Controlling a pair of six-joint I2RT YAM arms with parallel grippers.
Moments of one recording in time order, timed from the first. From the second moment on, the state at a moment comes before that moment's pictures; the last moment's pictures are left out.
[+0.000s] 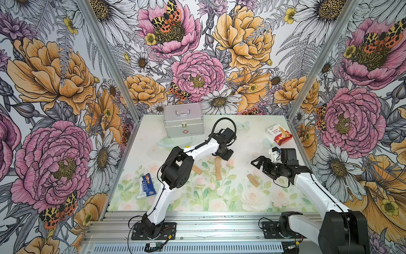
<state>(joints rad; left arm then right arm) -0.76 2.25 1.86 -0.81 0.01 -0.06 0.00 1.13 0.64 -0.47 -0.55 0.52</state>
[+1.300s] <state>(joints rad) -0.76 2.30 1.86 -0.81 0.05 0.05 0.01 1.11 0.64 -0.47 -0.53 0.54</state>
